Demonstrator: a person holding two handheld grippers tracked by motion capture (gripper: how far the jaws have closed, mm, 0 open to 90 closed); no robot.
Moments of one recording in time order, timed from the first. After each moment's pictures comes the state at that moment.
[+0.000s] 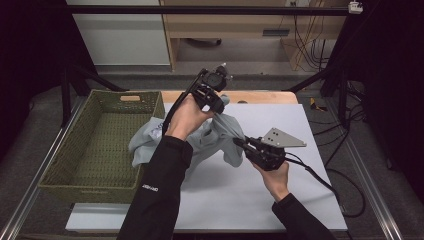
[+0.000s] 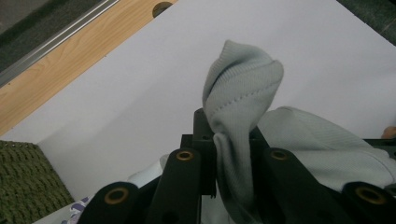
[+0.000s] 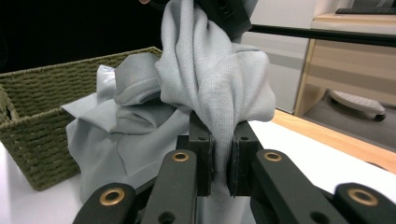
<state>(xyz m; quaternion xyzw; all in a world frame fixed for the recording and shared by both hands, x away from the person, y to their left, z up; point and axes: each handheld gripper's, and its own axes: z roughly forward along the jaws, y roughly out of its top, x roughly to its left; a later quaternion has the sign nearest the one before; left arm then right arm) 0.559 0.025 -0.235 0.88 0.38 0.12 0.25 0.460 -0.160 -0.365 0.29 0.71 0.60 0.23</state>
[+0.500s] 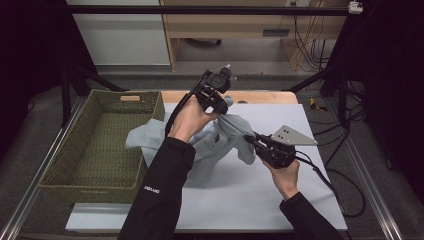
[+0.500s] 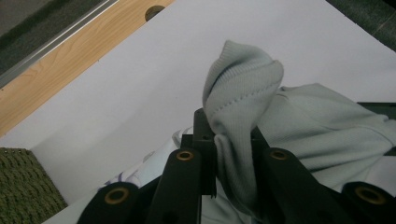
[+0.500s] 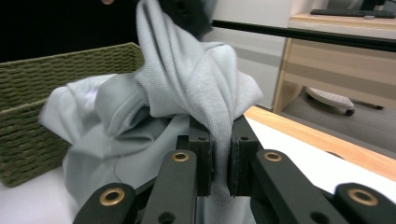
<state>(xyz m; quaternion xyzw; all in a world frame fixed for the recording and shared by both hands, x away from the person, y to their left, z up) 0.554 0.018 -0.235 0.88 0.37 0.12 0.25 0.461 -0.182 -0.359 0.31 0.71 0.57 0.26</state>
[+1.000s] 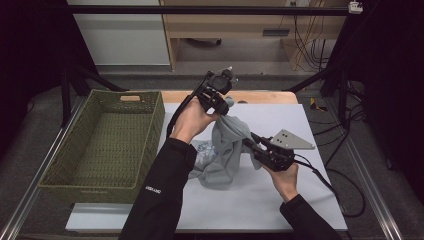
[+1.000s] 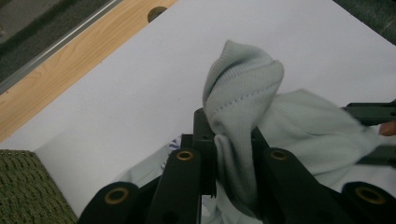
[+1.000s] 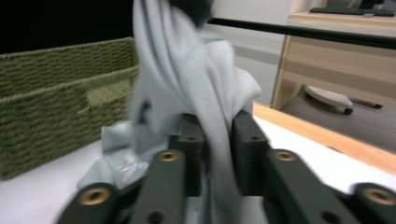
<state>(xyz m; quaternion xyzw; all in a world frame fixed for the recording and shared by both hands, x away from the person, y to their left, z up) 0.554 0.017 -0.239 0.88 0.37 0.13 0.25 0.460 -0.181 -0.376 0.31 0.71 0.58 0.26</state>
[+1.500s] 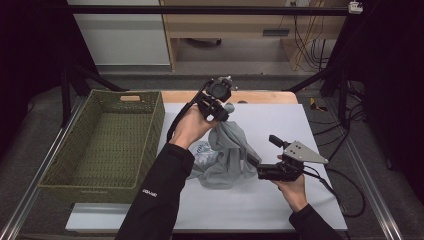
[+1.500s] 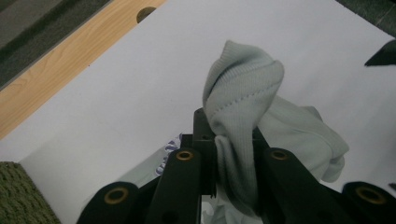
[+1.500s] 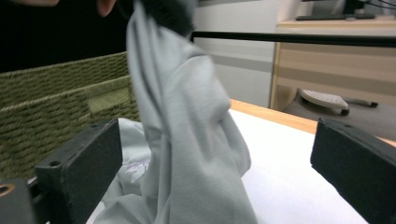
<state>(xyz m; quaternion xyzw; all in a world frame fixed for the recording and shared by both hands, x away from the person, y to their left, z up) 0.550 0.018 -0.260 0.90 0.34 0.13 0.25 0.441 -0.205 -0.394 0.34 0.67 0.61 0.26</state>
